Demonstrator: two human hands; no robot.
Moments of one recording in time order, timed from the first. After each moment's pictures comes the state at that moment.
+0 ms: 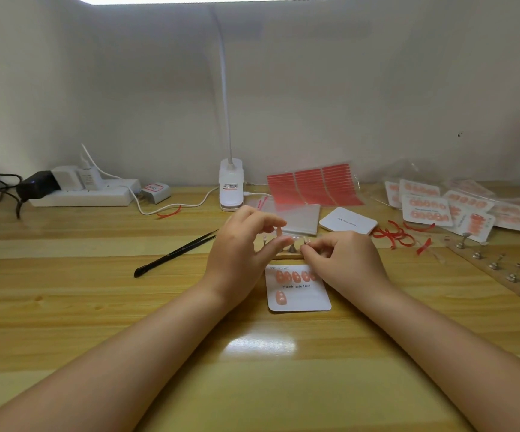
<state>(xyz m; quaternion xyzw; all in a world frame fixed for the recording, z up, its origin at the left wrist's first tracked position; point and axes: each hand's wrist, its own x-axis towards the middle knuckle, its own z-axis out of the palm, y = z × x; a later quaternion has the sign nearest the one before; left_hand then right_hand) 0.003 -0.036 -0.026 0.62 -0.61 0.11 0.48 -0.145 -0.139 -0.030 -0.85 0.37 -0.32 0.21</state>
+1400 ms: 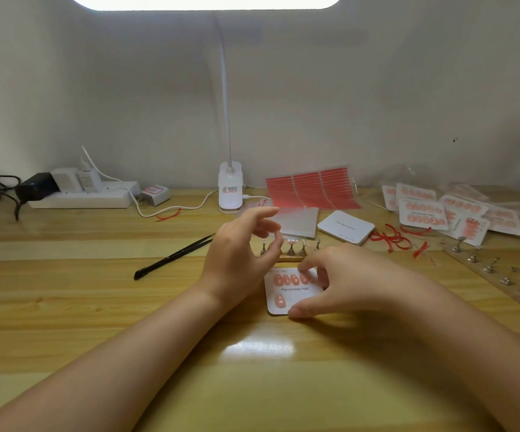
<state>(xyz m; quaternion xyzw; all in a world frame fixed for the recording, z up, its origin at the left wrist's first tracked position) -0.001 -0.031 -0.020 0.59 -0.62 0.13 0.49 -0.163 -0.122 0.013 -0.95 0.29 0.01 0.08</state>
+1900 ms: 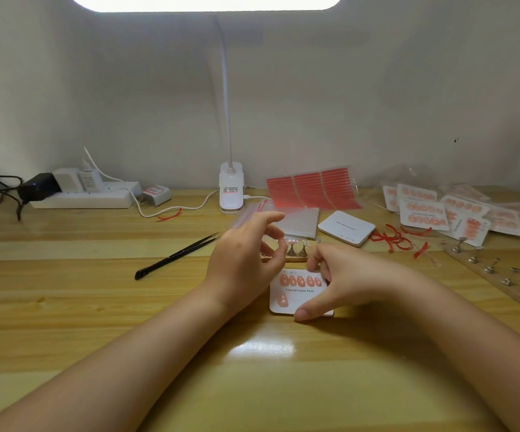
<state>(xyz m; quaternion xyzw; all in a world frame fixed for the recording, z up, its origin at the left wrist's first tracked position) -0.007 -0.031 -0.022 0.64 -0.63 0.12 0.43 -0.161 -0.135 0.009 -0.92 0.33 0.04 0.22</state>
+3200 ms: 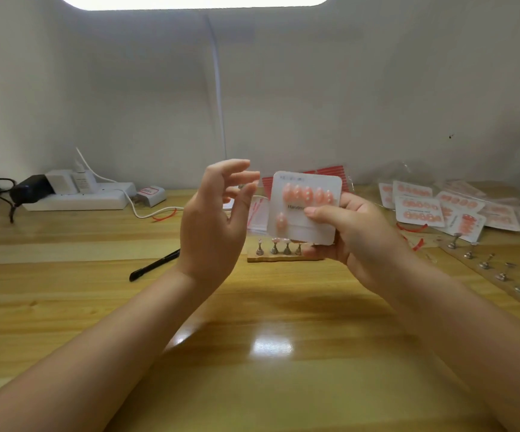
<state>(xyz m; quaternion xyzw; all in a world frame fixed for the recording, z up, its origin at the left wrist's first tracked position) 0.005 -0.029 0.018 0.54 -0.56 0.22 0.59 -0.159 -0.109 0.039 -0.61 0.25 -0.34 0.67</state>
